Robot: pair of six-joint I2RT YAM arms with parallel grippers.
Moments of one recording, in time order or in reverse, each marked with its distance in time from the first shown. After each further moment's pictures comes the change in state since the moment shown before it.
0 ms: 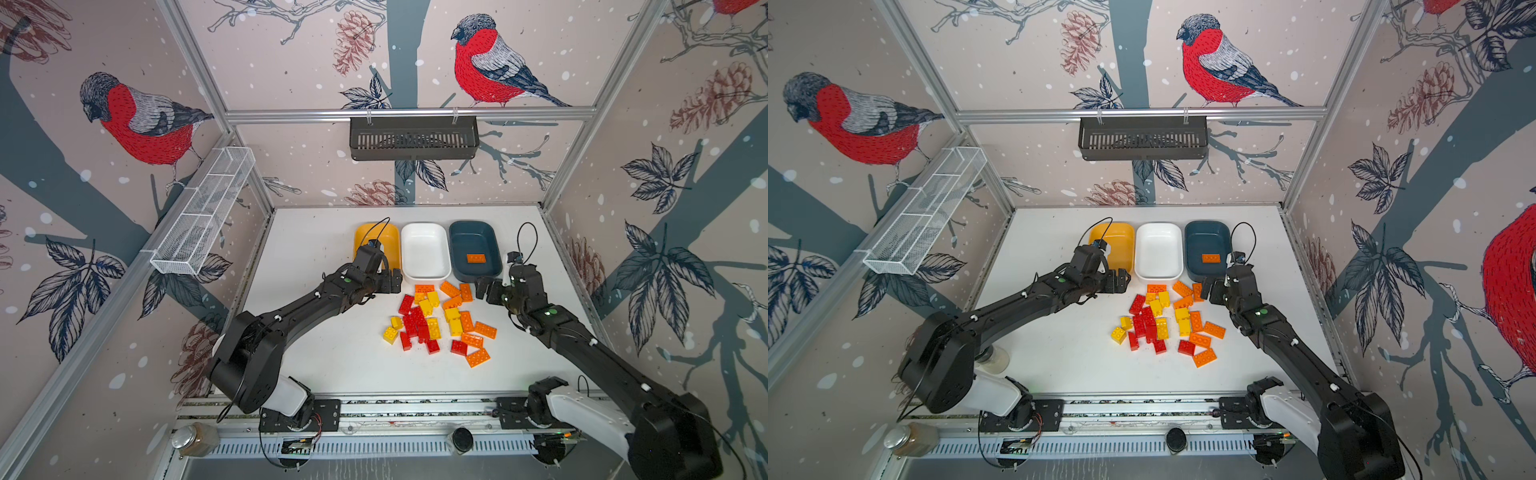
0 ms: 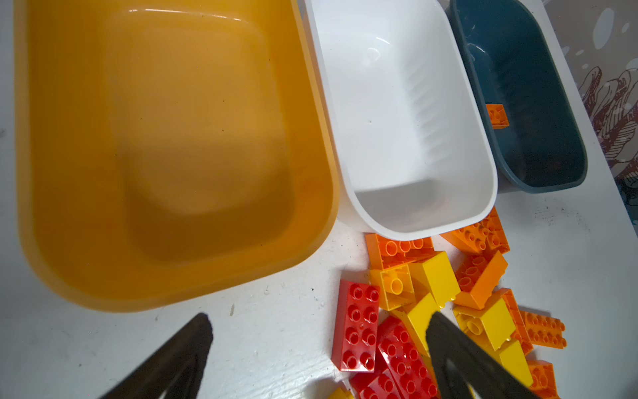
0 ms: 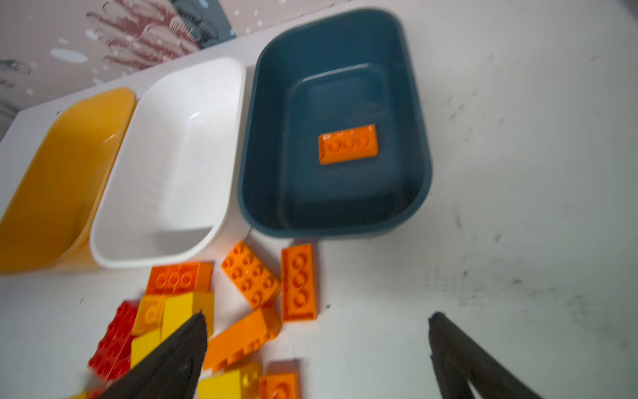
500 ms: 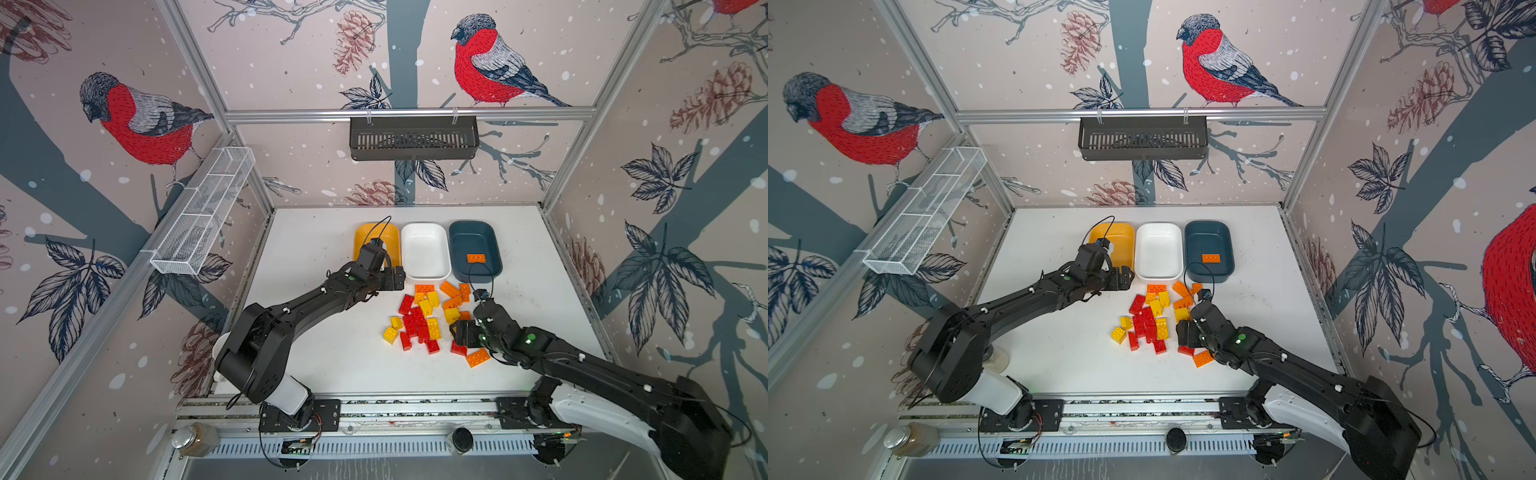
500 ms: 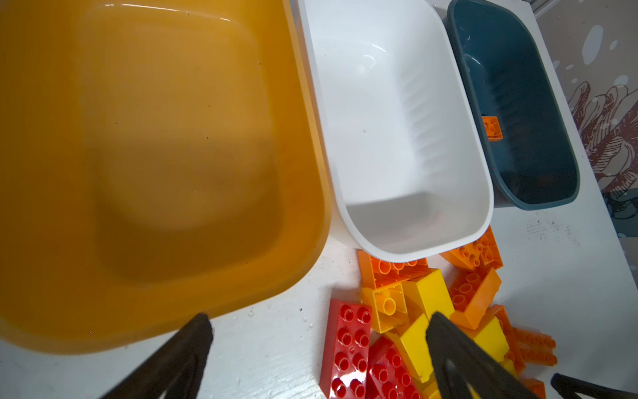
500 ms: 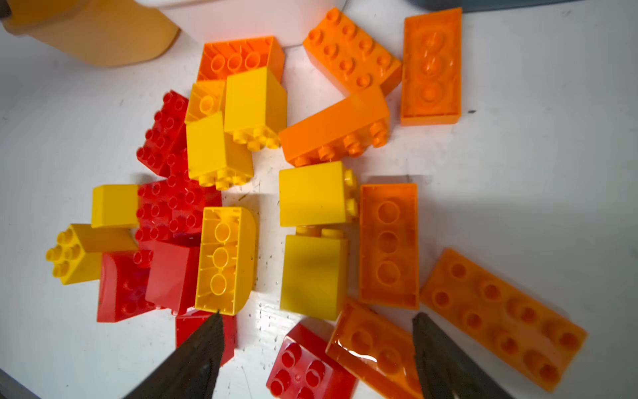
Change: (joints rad) left arm 0.000 0.047 0.011 0.063 0.024 -0.031; right arm 0.468 0.048 -0.084 -0.123 0.116 0.245
